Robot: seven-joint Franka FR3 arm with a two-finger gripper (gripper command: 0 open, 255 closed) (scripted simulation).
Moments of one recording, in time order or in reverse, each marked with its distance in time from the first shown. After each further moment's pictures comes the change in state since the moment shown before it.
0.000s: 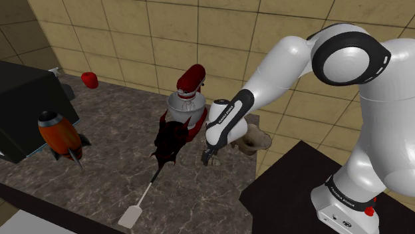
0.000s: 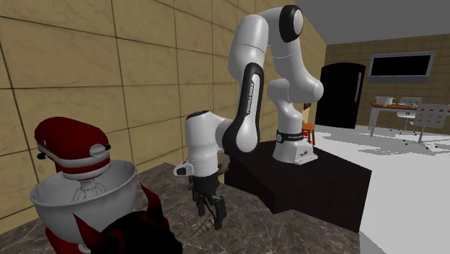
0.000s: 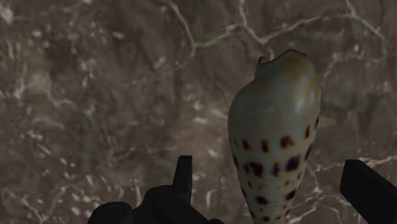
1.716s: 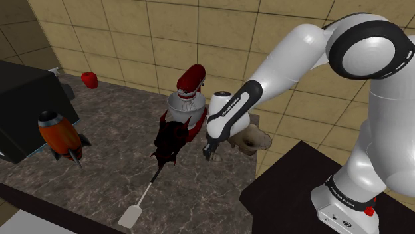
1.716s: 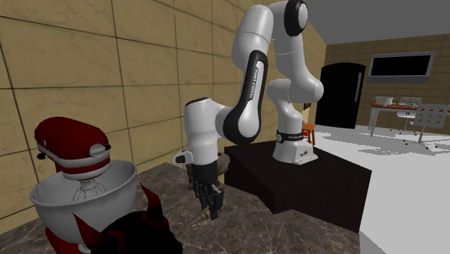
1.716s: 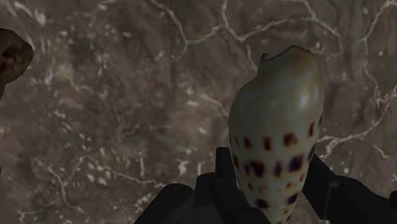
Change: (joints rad) arm 0.030 -0.098 -0.036 -0.029 -0.035 -0.068 0.042
